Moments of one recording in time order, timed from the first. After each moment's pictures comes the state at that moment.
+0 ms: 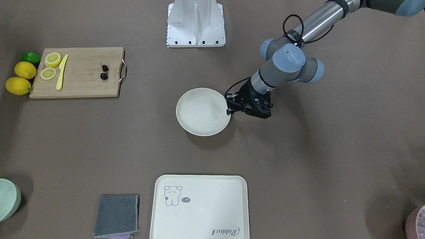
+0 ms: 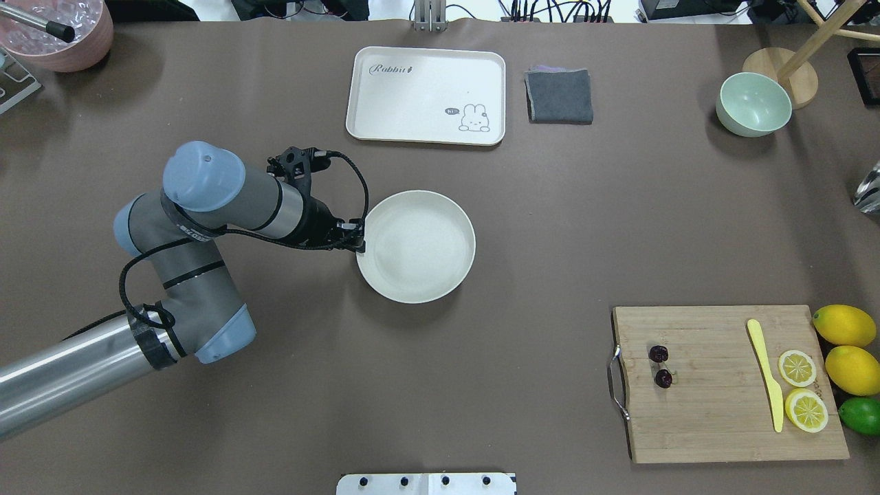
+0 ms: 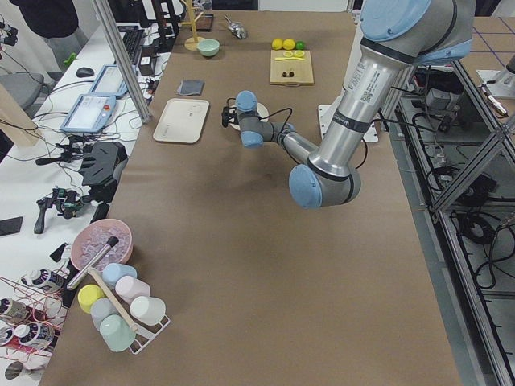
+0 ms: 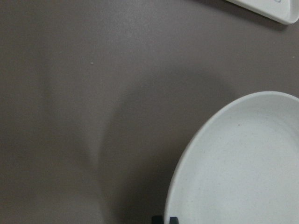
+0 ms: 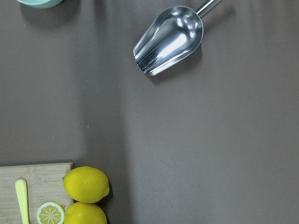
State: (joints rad) left arm -0.60 -2.11 -1.45 -2.36 -2.05 -1.30; right arm 1.83 -1.71 1.95 -2.04 2.37 -0.26
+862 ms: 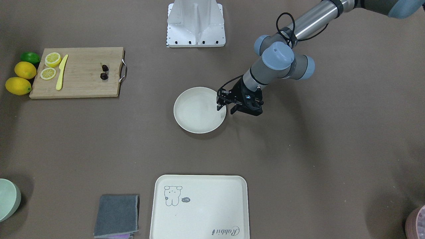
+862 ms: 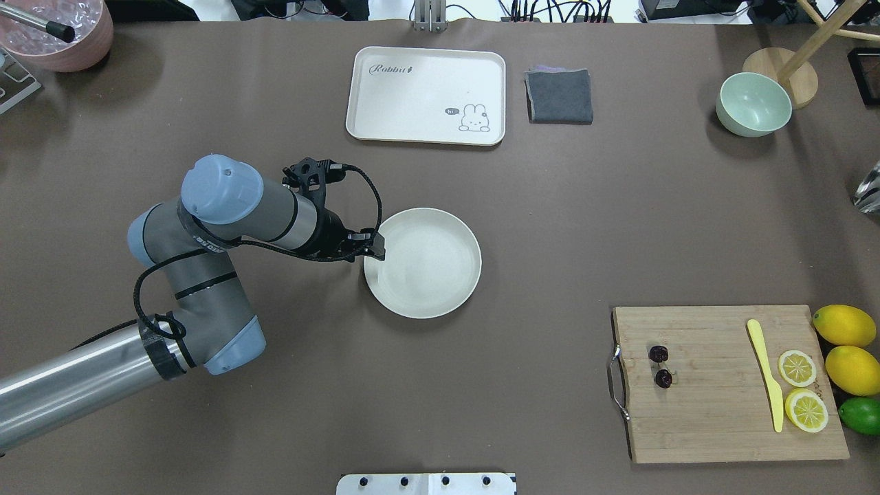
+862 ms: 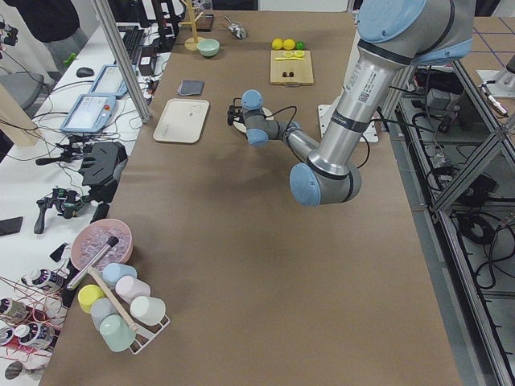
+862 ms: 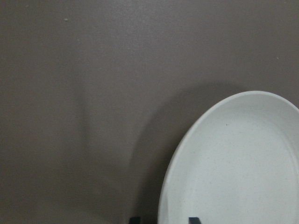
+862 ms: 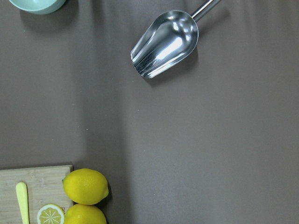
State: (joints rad) left arm -0.61 -2.12 -1.47 -2.31 -2.07 -1.26; right arm 1.85 -1.71 1.95 -2.04 2.37 -0.26
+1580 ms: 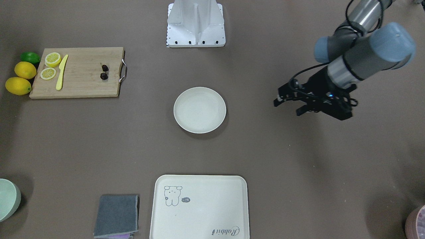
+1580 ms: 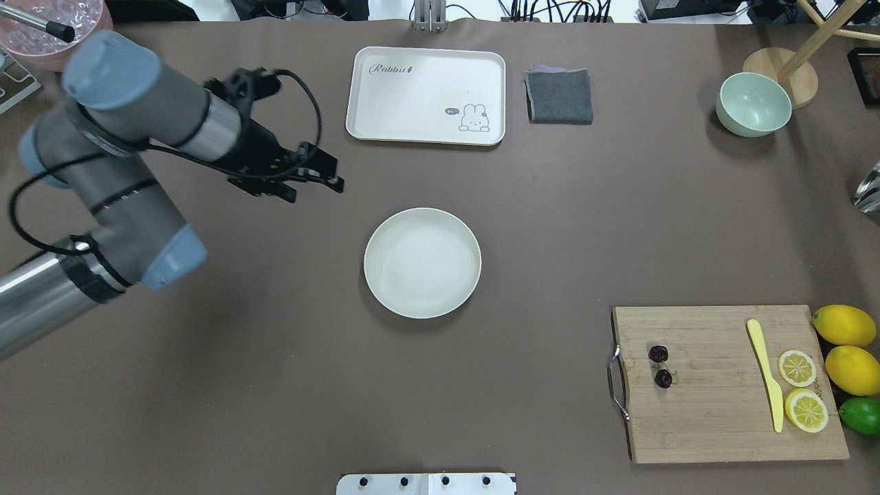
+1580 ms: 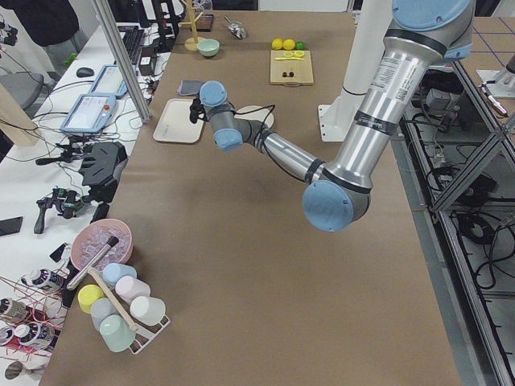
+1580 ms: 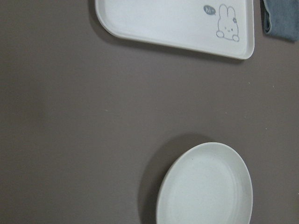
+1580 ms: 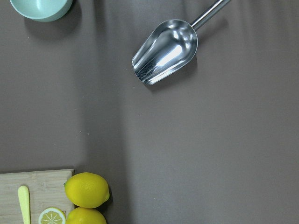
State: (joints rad) left arm -1.08 -1.92 -1.64 -2.20 -2.52 -0.93; right arm 1.85 -1.70 1.97 -2.05 2.37 -0.26
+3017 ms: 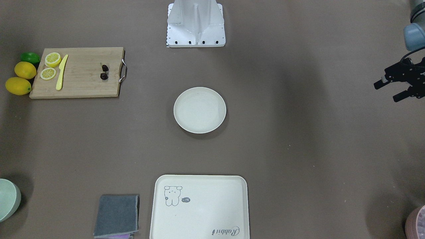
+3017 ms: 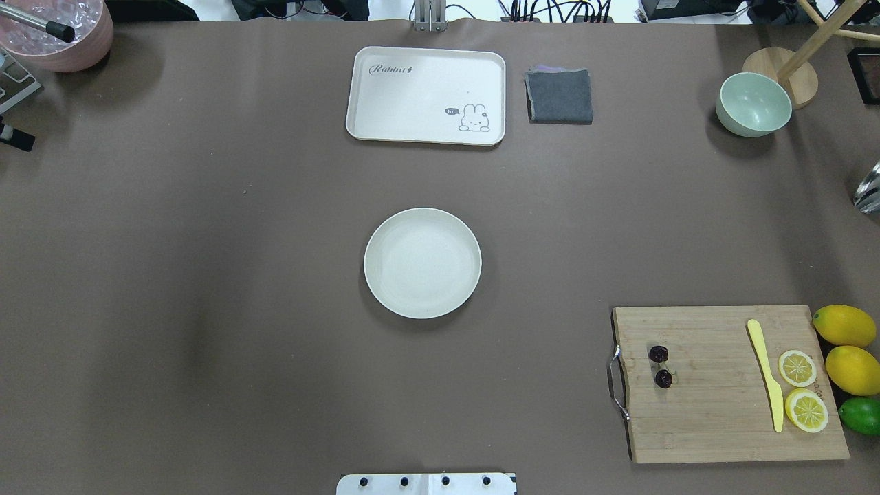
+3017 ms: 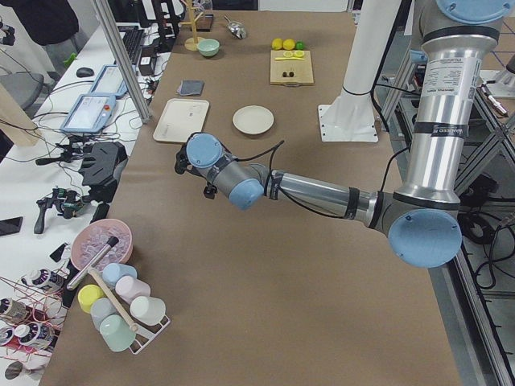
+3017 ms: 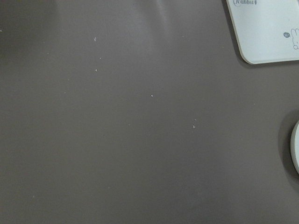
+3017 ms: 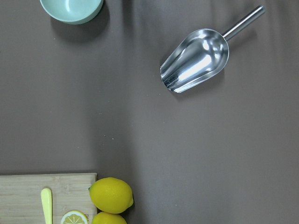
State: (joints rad) left arm -1.37 -1.65 -1.67 -2.07 -2.73 -0.45; right arm 1.74 -1.64 2.02 -2.07 2.37 -0.17
